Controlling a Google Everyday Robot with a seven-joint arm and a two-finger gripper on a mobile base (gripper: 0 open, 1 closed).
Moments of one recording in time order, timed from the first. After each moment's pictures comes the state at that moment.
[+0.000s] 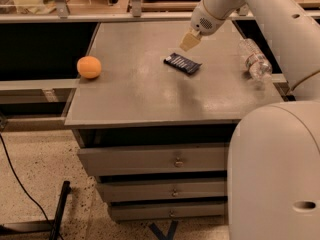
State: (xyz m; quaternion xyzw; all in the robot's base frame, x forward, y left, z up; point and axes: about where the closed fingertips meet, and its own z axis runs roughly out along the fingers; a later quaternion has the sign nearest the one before) arm 0.750 -0.098 0.888 -0.55 0.79 0.08 0.27
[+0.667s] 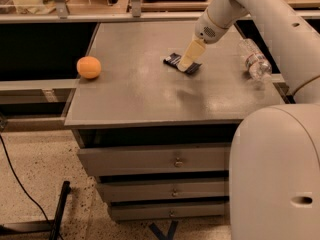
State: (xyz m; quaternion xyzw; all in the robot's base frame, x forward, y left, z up) arm 0.750 -0.112 0.861 -0.54 0.80 0.09 0.25
